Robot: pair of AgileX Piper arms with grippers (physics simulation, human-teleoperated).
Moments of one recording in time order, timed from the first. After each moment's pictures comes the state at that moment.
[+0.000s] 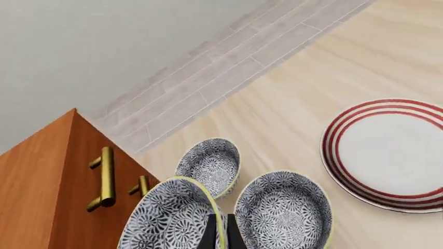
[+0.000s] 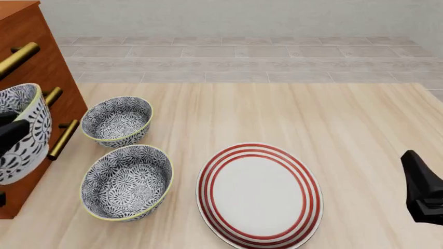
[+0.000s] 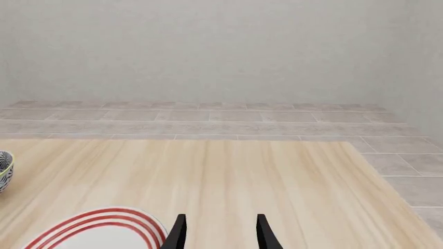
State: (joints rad) left arm -0.30 0.35 -0.55 0.54 0.44; right arm 0.00 0.11 0.00 -0.09 -0.01
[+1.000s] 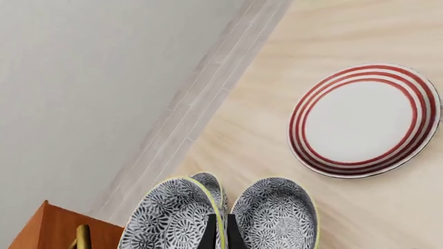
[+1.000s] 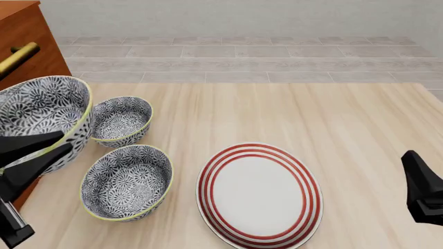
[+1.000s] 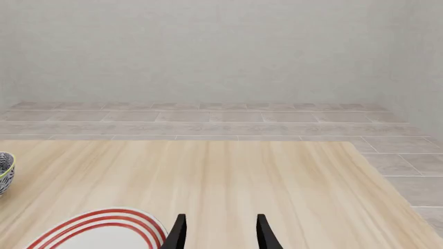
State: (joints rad) left arm -0.55 0.35 -0.44 0.41 0.72; right arm 0.00 0.10 0.00 -0.08 0.00
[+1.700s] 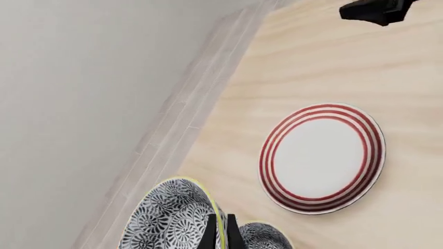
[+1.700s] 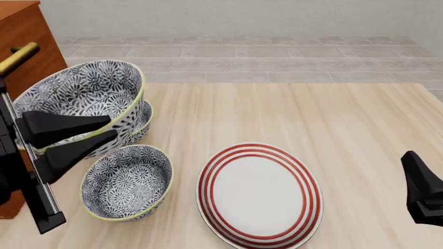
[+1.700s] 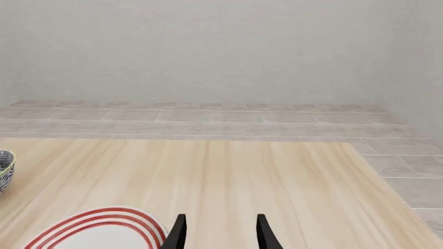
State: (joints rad) left arm -0.77 0.56 -0.55 0.31 0.70; right arm 0.01 0.10 0.00 -0.08 -0.01
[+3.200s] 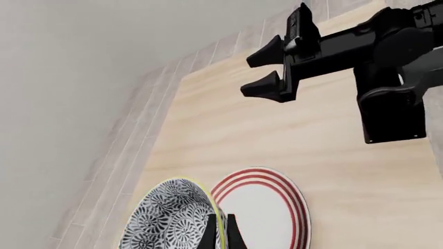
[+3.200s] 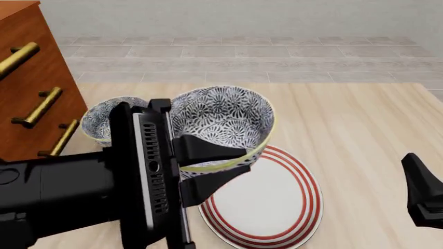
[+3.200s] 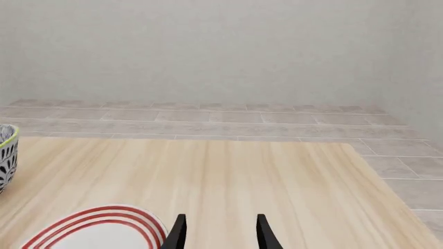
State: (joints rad) left arm -1.14 1.04 -0.65 -0.04 0.65; right arm 0.01 0.07 0.00 -0.05 -0.02
